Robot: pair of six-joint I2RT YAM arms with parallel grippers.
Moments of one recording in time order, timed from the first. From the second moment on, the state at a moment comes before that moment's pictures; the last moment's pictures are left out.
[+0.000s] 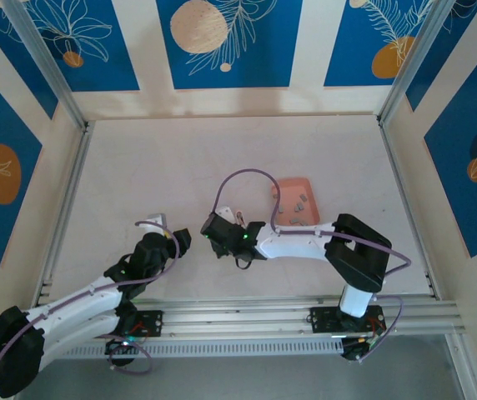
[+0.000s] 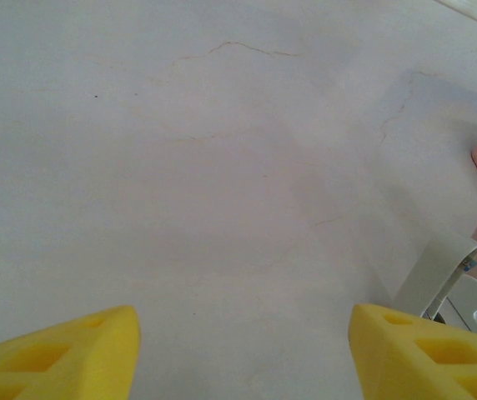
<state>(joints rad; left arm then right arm) -0.68 0.81 0.16 0.11 -0.32 -0.67 1.12 1.74 1.05 -0.36 0.33 0.63</state>
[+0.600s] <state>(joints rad) -0.68 0.80 0.16 0.11 -0.32 -0.67 1.11 1.78 1.06 -0.37 0.30 0.64</state>
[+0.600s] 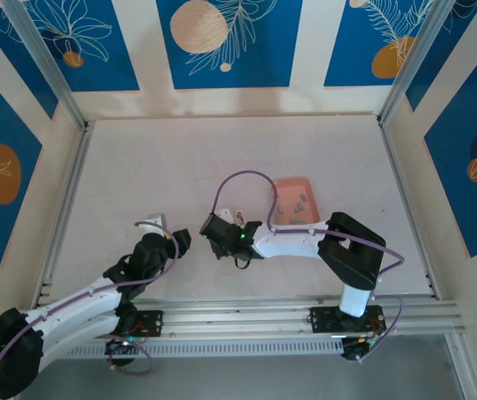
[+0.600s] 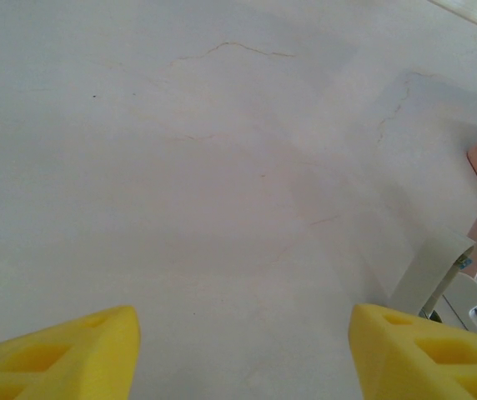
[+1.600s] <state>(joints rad) -0.68 0.80 0.16 0.11 -0.32 -0.67 1.10 1.75 1.06 -0.33 0.32 0.63</state>
